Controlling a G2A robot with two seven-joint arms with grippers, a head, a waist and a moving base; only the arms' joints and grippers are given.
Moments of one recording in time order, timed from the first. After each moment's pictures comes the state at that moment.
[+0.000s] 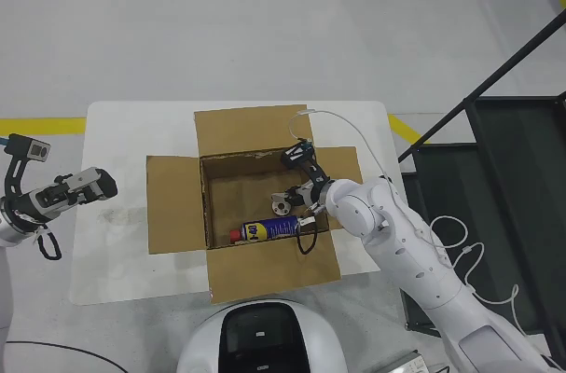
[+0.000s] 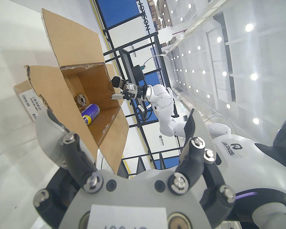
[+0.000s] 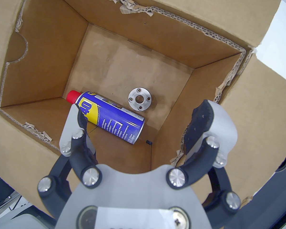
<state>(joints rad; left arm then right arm) 1.23 -0.99 -1.79 -1.49 -0.44 -0.28 -1.35 -1.07 -1.16 1.04 -1.73 -0.92 0.05 0.97</state>
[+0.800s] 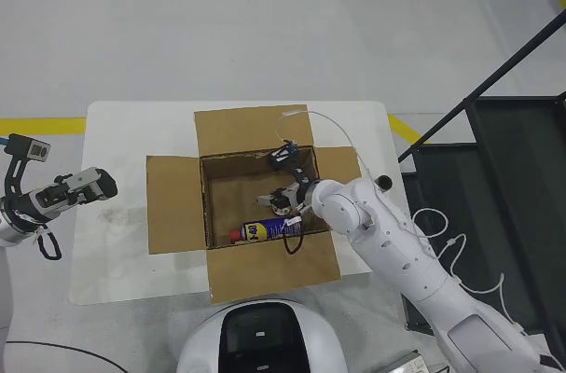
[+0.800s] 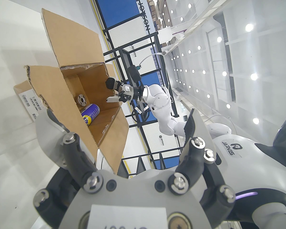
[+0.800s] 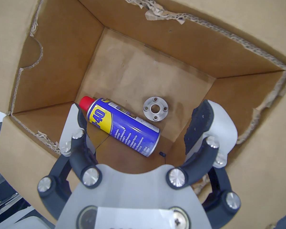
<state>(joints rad) 1.23 -0.99 -1.79 -1.49 -0.44 -0.28 -1.35 -0.99 -1.21 0.92 -1.59 -0.80 0.08 0.91</state>
